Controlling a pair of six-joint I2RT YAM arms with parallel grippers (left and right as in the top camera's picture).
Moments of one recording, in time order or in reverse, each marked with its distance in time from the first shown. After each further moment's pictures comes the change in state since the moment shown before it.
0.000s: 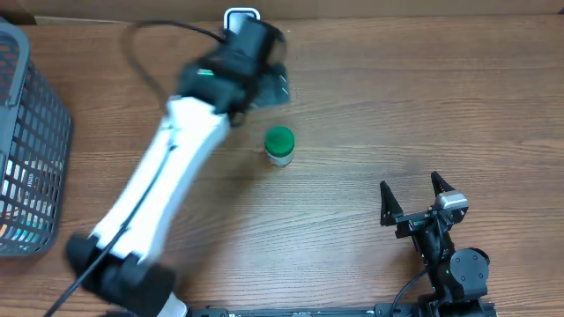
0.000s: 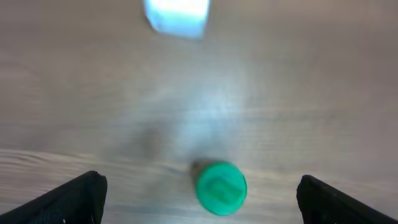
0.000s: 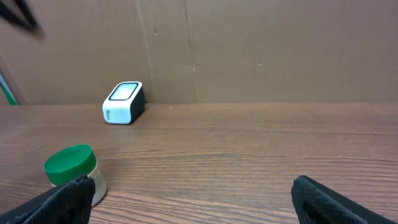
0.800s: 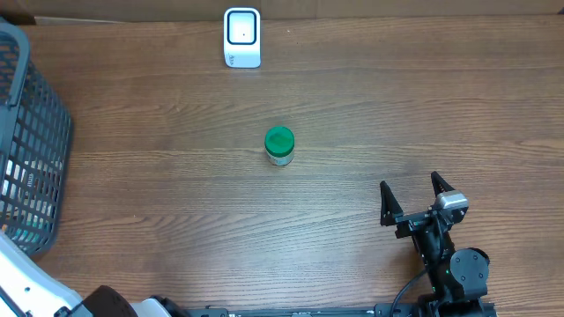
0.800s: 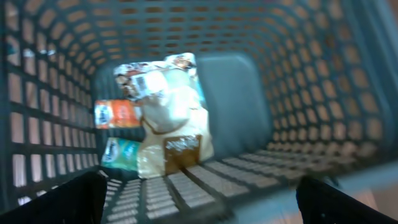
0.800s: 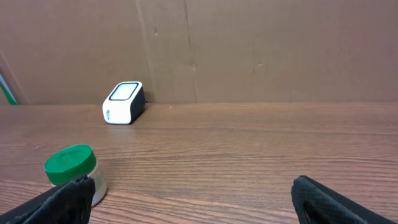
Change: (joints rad) left arm 1.175 -0.214 0.007 -0.118 -0.007 -0.099; right arm 0.000 0.000 0.000 0.000 0.000 0.001
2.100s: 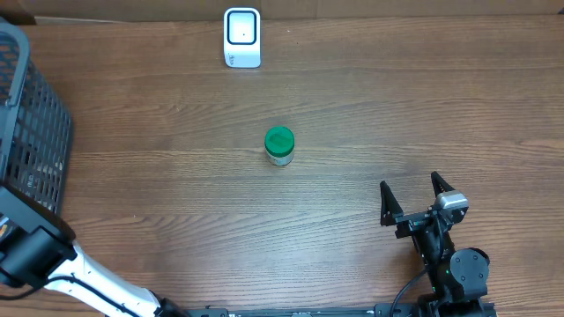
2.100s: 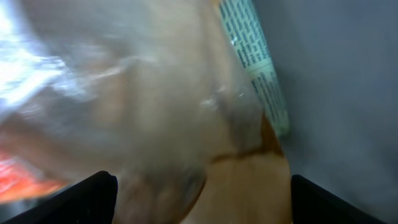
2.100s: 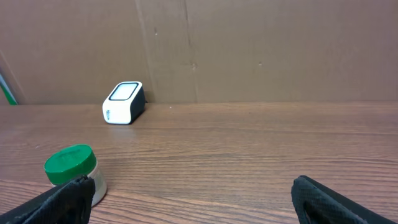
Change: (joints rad) left arm 0.026 0.623 -0.079 0.232 0.023 0.192; right arm 0.000 0.000 0.000 0.000 0.000 0.000
